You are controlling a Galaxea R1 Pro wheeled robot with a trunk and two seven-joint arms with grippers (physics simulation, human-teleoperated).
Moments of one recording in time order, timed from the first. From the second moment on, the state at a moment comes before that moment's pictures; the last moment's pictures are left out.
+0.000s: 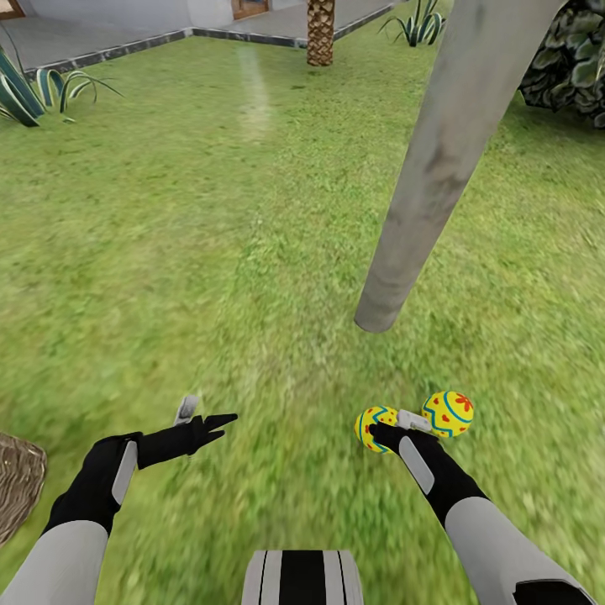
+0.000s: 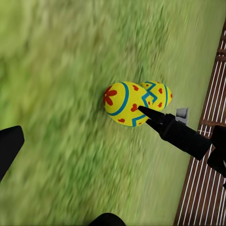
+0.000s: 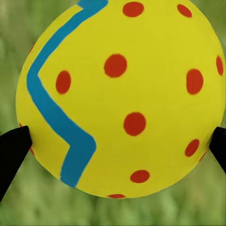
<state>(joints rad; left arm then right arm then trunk) -0.64 0.07 0.40 -0.85 0.04 0.89 -1.06 -0.73 0.00 0.05 -0.60 -0.43 0.38 -0.18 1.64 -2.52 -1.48</state>
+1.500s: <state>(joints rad) -0.64 0.07 0.40 -0.85 0.04 0.95 -1.06 -0.73 0.00 0.05 -0.60 -0.43 0.38 -0.18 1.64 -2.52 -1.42</state>
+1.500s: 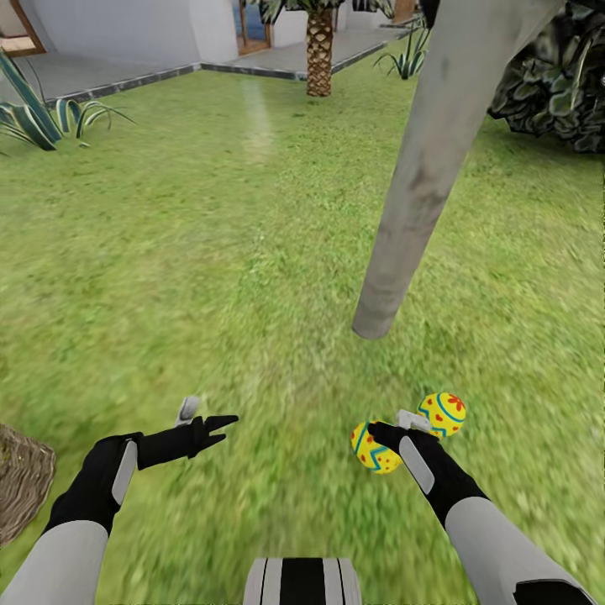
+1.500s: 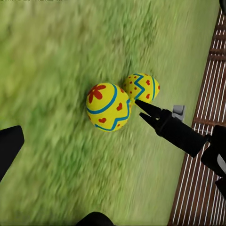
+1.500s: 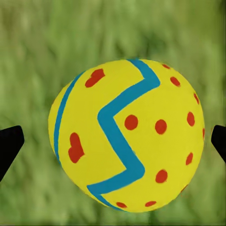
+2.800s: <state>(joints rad) -0.64 0.07 0.40 -0.85 0.04 0.95 -1.05 -0.73 0.00 0.05 -0.61 -0.43 0.38 -0.18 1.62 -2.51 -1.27</state>
